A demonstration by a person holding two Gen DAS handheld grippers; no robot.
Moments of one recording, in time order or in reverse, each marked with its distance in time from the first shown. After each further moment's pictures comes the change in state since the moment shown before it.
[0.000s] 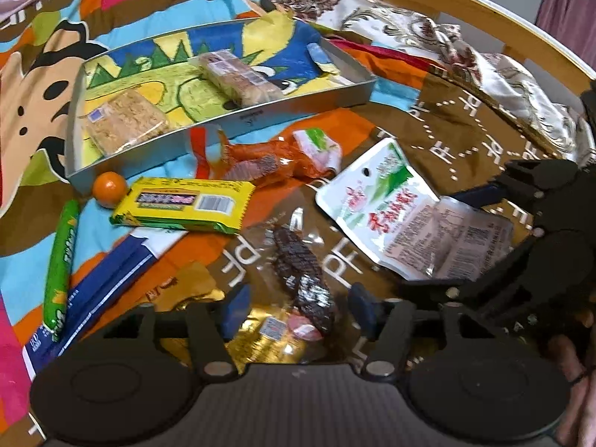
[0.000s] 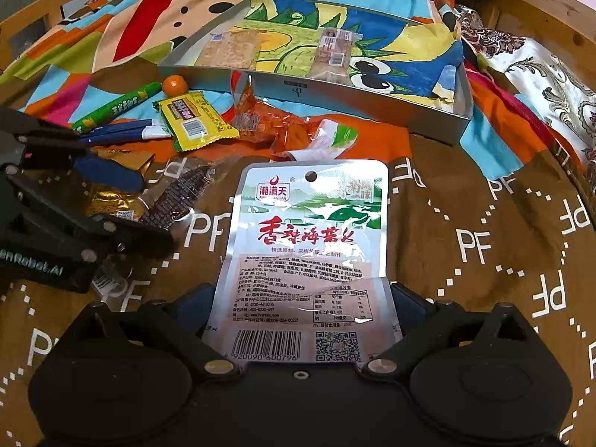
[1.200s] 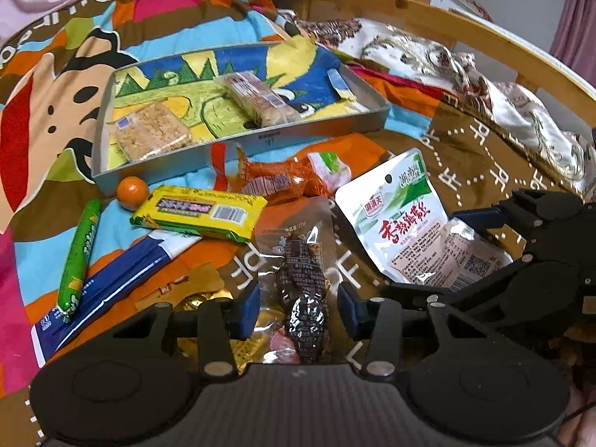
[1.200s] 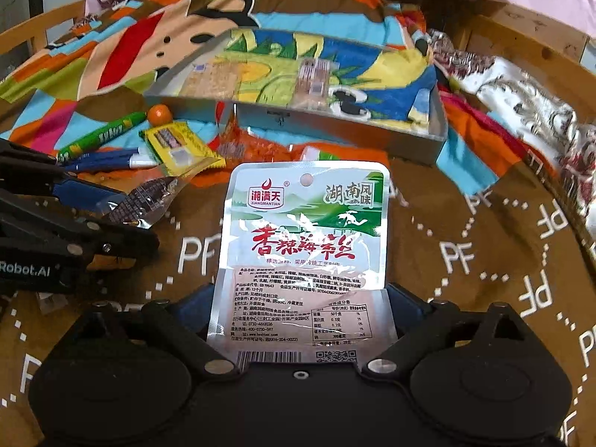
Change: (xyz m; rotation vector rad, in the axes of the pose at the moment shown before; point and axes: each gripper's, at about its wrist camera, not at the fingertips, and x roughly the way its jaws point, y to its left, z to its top) left arm -0.018 -0.005 -0.008 -0.062 -0.097 0.050; right arm -0.013 0.008 -0.005 0.040 -0.146 -0.087
